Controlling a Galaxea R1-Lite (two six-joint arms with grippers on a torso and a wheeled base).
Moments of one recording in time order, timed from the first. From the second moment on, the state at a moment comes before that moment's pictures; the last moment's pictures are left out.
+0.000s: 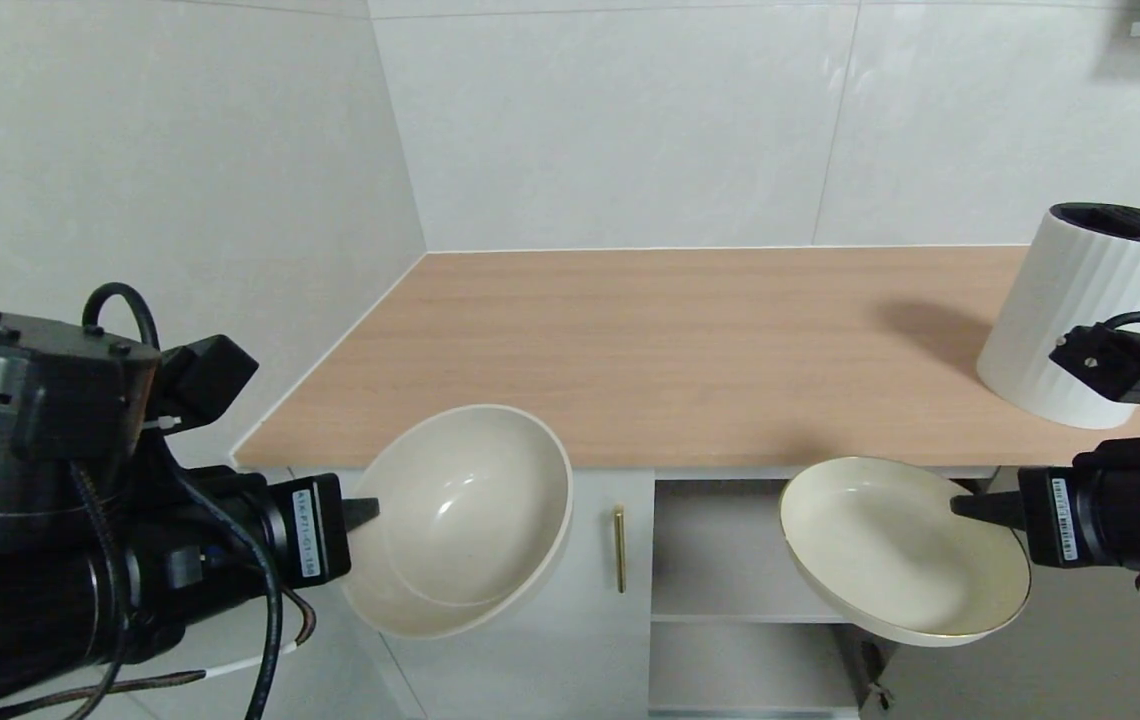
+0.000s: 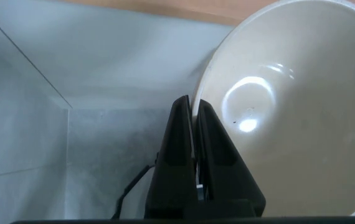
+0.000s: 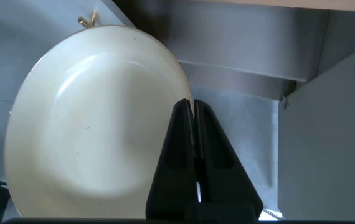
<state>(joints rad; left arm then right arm) -0.57 1.32 -0.79 0.07 0.22 -0.54 0.41 1.32 -0.84 0.17 0.00 0.28</state>
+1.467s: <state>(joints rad) -0.58 1.35 -0.78 0.07 0.22 -0.54 0.41 1.39 -0.81 0.13 0.00 0.28</state>
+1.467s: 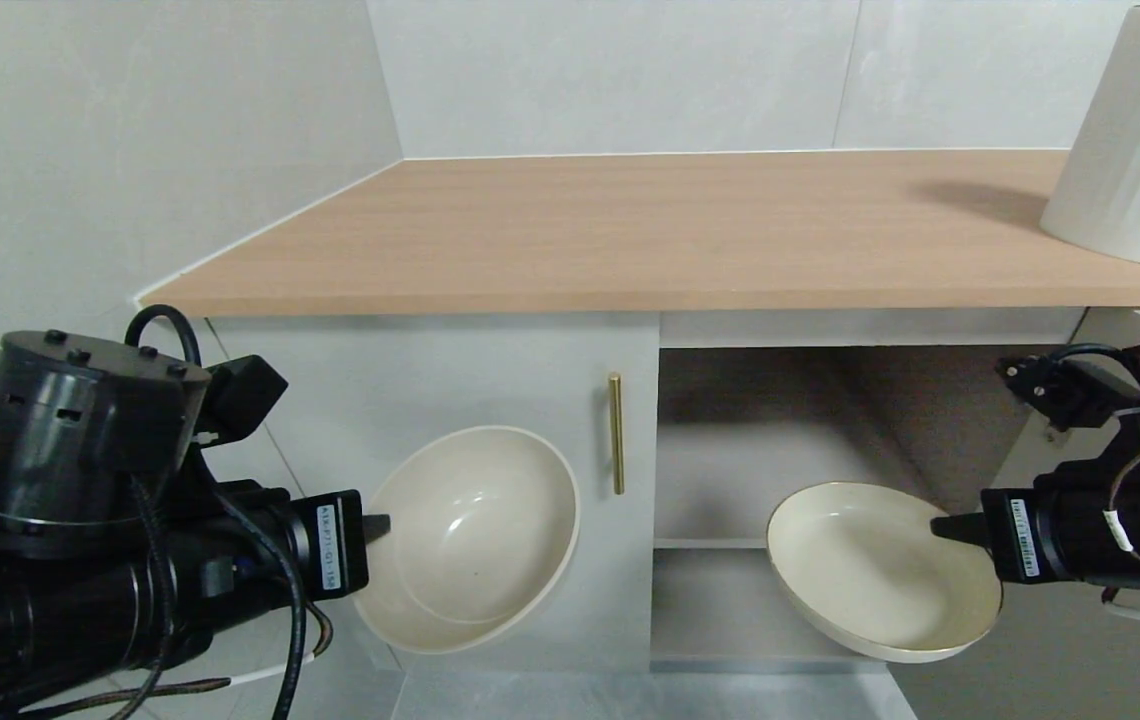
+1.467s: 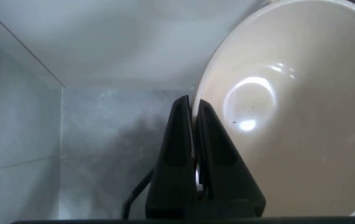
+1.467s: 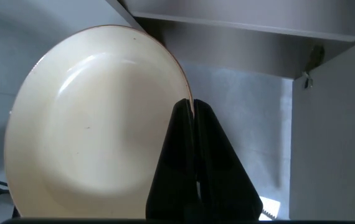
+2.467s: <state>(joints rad) -0.58 1.36 -0.76 0.07 0.22 -0.52 0.38 1.86 -0.79 -0.21 -0.10 0.34</state>
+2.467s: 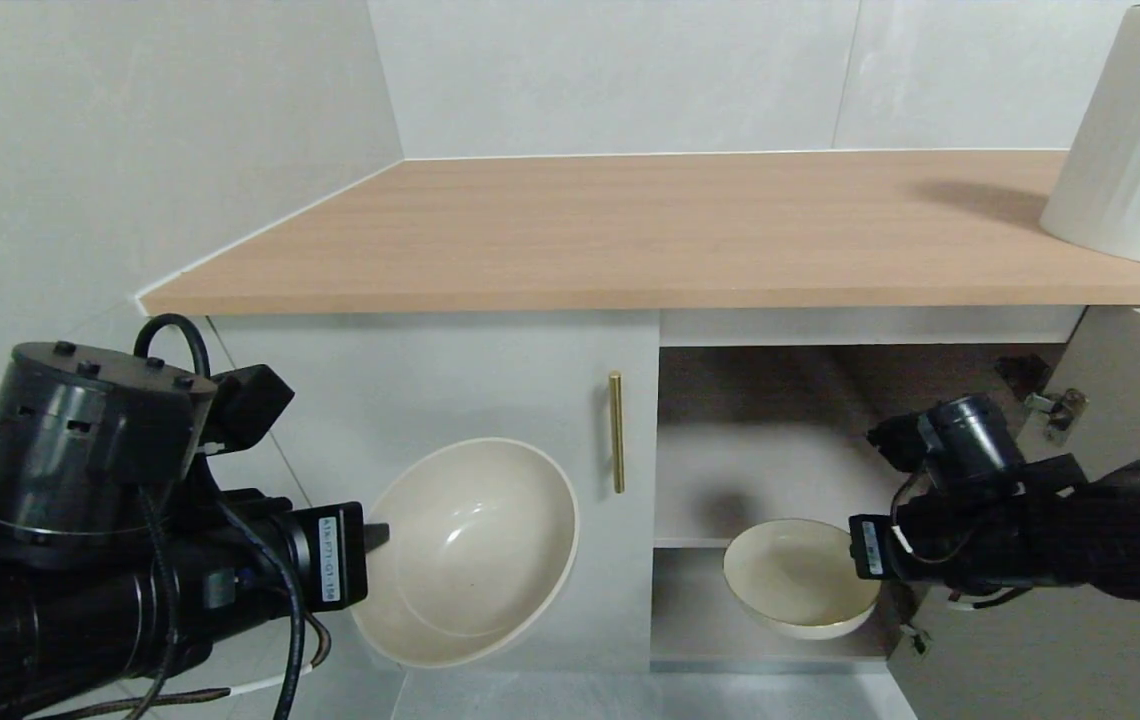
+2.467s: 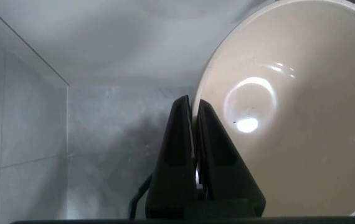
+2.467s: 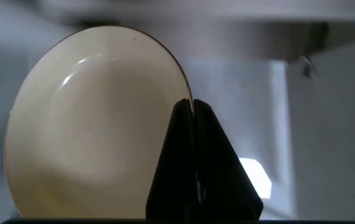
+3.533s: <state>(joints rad) -0.58 1.39 -0.76 0.07 0.22 -0.51 0.27 2.37 -1.02 -0.68 -0.41 0.50</state>
